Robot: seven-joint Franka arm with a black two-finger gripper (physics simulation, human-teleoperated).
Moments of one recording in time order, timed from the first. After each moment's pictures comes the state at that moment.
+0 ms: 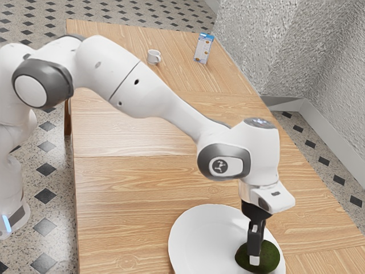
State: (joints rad) arm -0.60 0.35 0.07 -1.64 -0.37 2.31 0.28
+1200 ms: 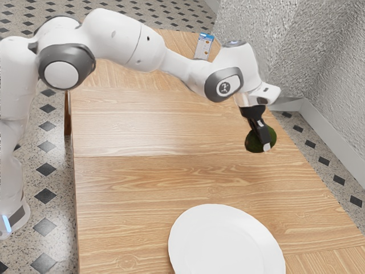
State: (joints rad) arm -0.29 0.29 0.25 -1.63 -0.44 2.42 0.30
